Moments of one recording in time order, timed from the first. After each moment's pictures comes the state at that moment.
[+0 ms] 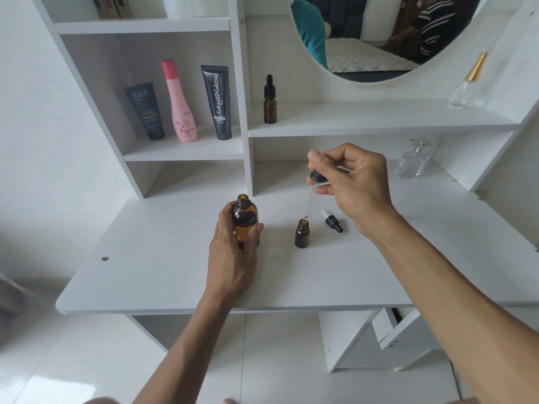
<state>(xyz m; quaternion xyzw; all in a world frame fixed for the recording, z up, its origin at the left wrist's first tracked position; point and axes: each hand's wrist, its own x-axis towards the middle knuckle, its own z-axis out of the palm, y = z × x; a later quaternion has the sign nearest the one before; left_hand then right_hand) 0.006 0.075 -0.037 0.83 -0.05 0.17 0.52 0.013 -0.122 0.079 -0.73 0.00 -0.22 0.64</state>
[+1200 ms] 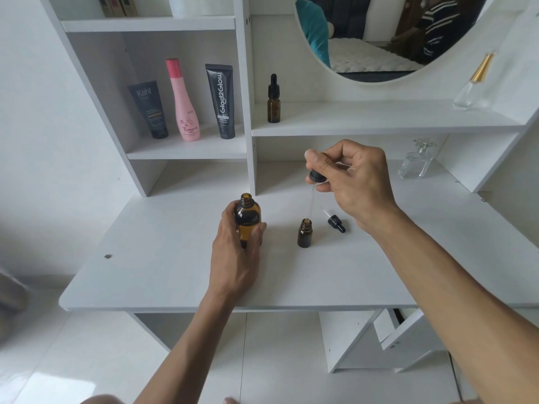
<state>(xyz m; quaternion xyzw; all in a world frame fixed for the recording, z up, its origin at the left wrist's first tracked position) 0.007 0.074 -0.039 0.83 -0.05 0.17 0.52 0.009 -0.116 0.089 -0.76 -0.02 -0.21 0.62</state>
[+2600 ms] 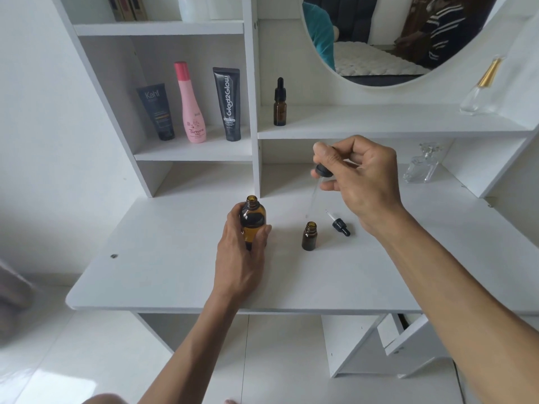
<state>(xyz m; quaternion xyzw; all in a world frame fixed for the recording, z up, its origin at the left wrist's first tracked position) 0.007 0.075 -0.039 0.83 -0.05 0.16 0.53 0.007 -0.111 0.095 -0.73 -0.02 -0.23 0.64</state>
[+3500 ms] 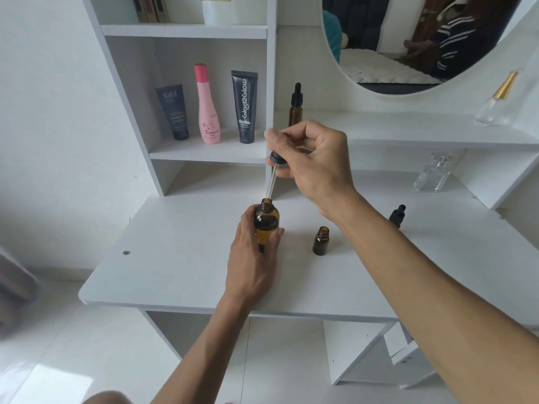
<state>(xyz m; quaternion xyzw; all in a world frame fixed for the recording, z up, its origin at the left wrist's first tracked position) 0.008 0.075 -0.040 0.83 -0.06 0.17 0.54 0.036 -0.039 0.110 -0.71 -0.10 -0.18 0.68</state>
